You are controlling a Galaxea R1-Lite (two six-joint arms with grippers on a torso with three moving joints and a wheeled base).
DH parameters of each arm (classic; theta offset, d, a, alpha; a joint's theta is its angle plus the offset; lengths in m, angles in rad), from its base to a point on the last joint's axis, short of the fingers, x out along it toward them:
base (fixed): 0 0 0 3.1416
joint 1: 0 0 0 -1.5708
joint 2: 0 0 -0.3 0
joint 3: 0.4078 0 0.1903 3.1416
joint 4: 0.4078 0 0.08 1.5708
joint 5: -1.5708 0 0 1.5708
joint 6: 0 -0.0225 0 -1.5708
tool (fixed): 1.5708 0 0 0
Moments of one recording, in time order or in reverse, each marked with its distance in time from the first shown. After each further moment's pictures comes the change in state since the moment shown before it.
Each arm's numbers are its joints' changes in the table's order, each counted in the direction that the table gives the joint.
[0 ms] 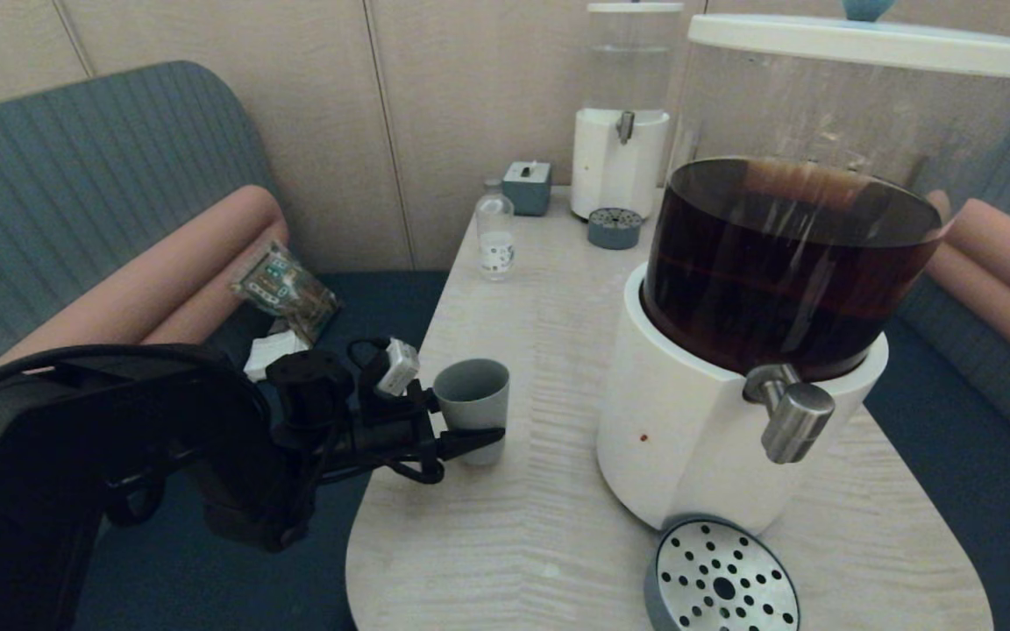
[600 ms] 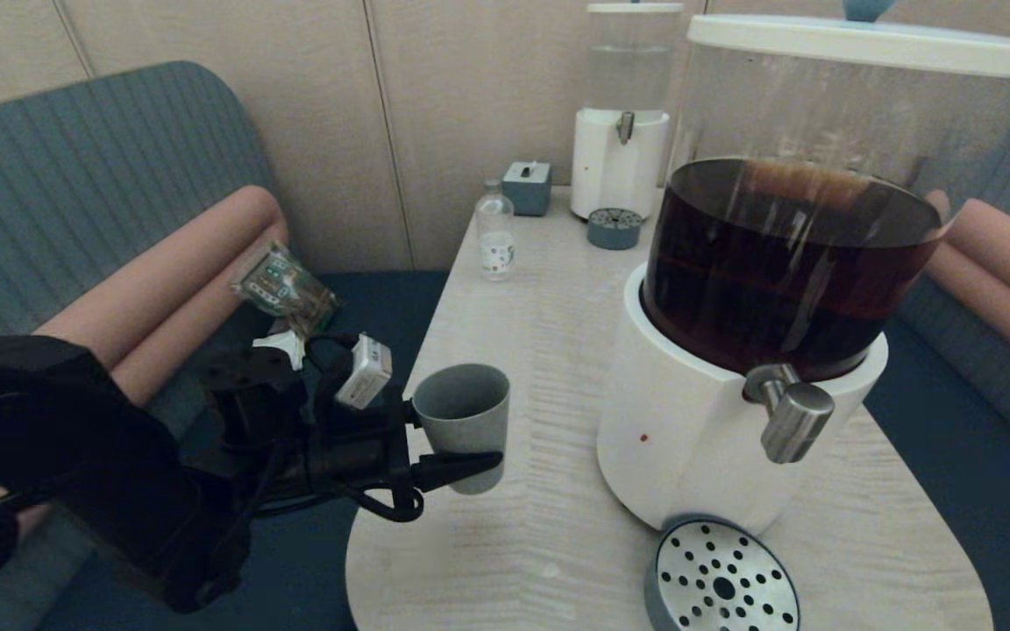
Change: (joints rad) left arm 0.063 0.290 -0.280 0.006 -0.001 0.004; right arm 0.000 0.000 0.000 -0.001 0.000 0.000
